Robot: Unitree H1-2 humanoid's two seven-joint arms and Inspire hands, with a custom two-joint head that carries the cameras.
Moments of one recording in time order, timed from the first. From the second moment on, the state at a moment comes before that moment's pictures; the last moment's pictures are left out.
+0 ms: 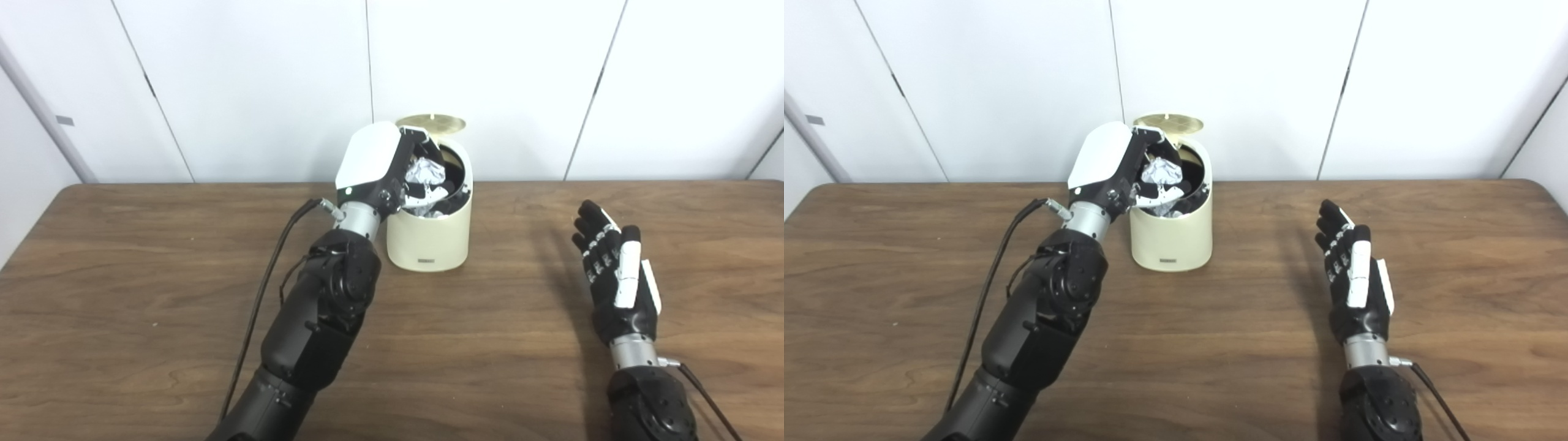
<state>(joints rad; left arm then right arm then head) -0.60 0.03 -0.29 0.07 0.82 0.26 0.01 -0.17 -0.04 -0.15 0.12 0.23 -0.11 0.04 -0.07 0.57</state>
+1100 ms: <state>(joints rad) -0.62 0.00 -0.31 0.24 0.80 0.17 0.17 -0.17 -0.04 -0.15 0.11 0.23 -0.11 0.04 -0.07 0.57</state>
